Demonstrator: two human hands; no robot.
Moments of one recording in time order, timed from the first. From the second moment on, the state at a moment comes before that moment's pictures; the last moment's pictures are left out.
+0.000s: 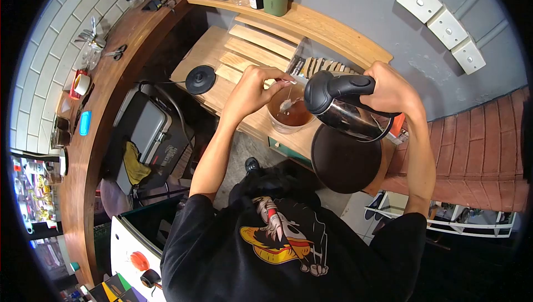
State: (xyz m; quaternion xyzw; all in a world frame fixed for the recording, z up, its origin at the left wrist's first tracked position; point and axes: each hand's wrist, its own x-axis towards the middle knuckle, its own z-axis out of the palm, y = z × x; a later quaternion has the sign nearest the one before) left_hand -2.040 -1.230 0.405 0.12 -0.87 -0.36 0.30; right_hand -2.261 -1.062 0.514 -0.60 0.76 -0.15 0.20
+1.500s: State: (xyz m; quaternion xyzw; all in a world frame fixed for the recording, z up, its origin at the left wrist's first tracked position) left_hand -2.039 -1.227 0.406 0.10 -0.88 -0.36 0.30; right_hand -2.252 -1.061 0.524 -0.57 0.79 -0.13 0.19
